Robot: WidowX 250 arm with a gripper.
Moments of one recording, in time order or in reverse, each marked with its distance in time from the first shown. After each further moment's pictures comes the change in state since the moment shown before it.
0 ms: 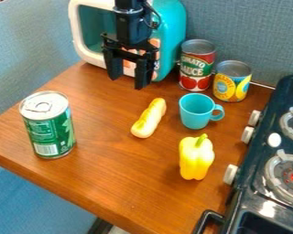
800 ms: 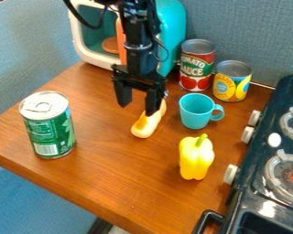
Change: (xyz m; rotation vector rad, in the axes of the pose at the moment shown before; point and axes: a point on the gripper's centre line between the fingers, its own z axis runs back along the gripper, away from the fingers) arm 0.004 -0.016 -0.050 -0.026 0.009 0.056
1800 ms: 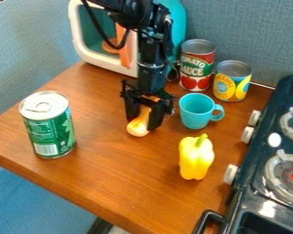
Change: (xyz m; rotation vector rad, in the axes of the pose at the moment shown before) arm 0.011 -0.003 -0.032 0.046 0.135 0.027
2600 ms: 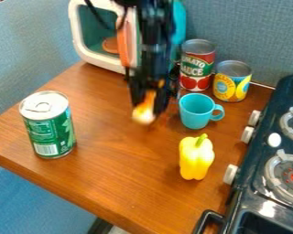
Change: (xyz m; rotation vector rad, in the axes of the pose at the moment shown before) arm 0.007 -0.003 0.042 -0.017 -0.133 0.011
